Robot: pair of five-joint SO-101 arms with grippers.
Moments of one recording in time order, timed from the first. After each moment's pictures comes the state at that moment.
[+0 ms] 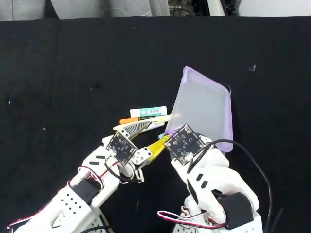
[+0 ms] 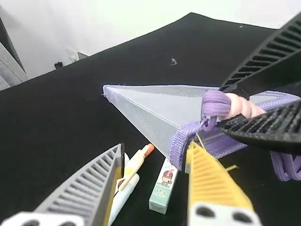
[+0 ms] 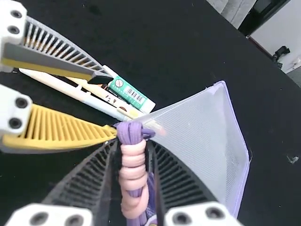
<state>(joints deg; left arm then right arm) 34.8 -79.3 96.7 2.1 -6.2 -18.3 -95.0 63.3 76.8 27.2</state>
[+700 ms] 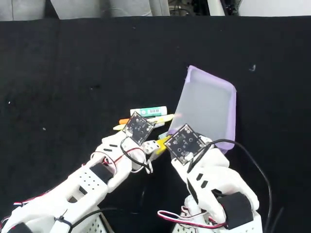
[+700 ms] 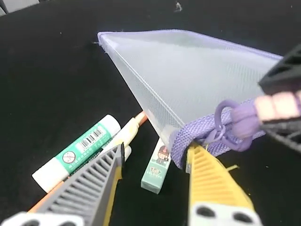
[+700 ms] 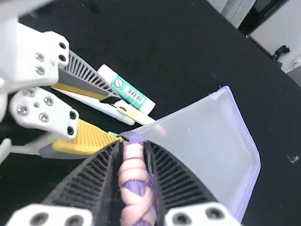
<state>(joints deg) 34.5 -44.9 82.5 -5.6 -2.0 -18.1 -95.0 63.3 76.9 27.3</state>
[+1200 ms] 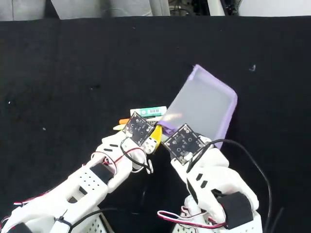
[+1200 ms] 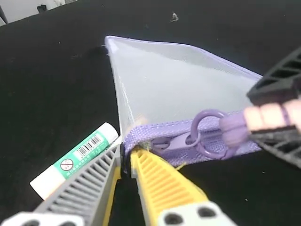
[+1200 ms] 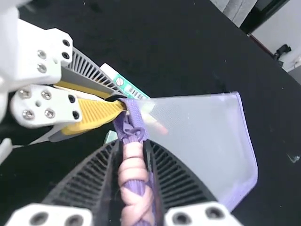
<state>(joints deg) 34.7 -44.9 82.5 -7.0 -2.0 -18.4 -95.0 63.3 76.9 27.3</state>
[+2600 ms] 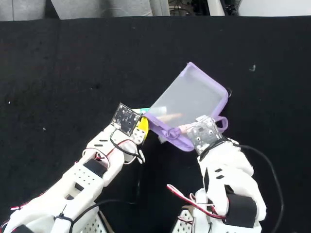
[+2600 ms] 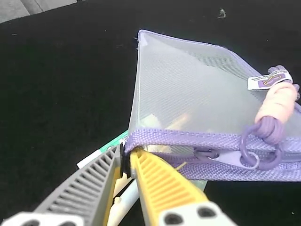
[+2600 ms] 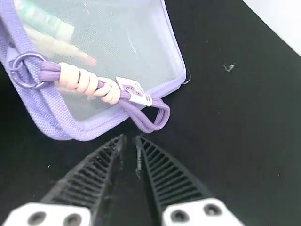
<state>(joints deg) 26.6 -44.7 82.6 -6.9 -1.8 8.4 -95.7 63.3 81.9 39.4</state>
